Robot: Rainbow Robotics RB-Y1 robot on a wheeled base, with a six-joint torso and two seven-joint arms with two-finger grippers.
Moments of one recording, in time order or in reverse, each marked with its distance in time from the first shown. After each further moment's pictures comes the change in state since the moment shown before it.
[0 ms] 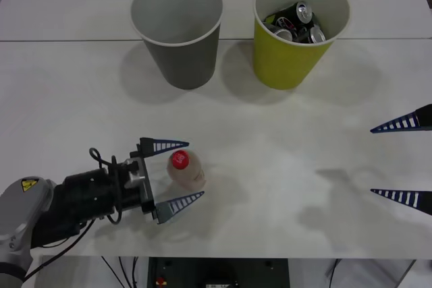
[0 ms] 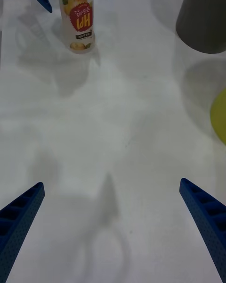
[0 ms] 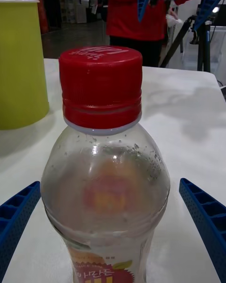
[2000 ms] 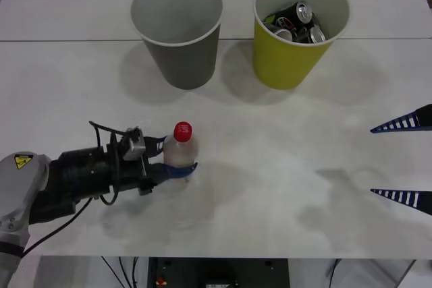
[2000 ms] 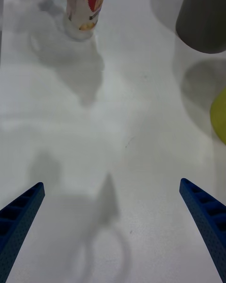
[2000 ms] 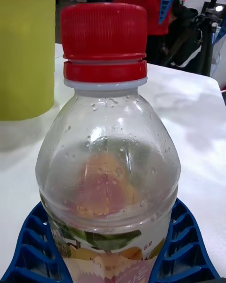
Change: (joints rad) right arm 0.000 0.000 0.000 0.000 0.000 0.000 0.000; left arm -0.065 0.013 0.059 -0.104 -0.151 -0.030 0.360
